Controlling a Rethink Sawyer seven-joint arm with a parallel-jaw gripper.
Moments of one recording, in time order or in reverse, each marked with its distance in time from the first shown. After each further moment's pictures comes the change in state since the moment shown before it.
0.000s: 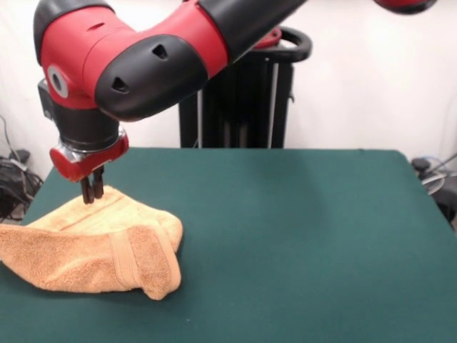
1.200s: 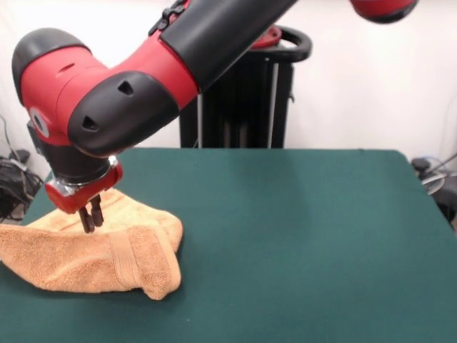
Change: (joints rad) arm -0.072 0.031 0.055 -0.108 0.000 -0.024 0.000
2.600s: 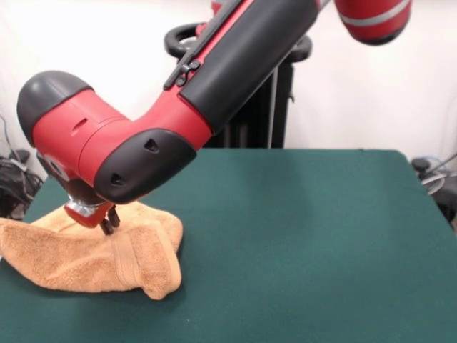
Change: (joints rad) arm -0.005 0.082 0.000 -0.091 -0.109 -0.136 0.000
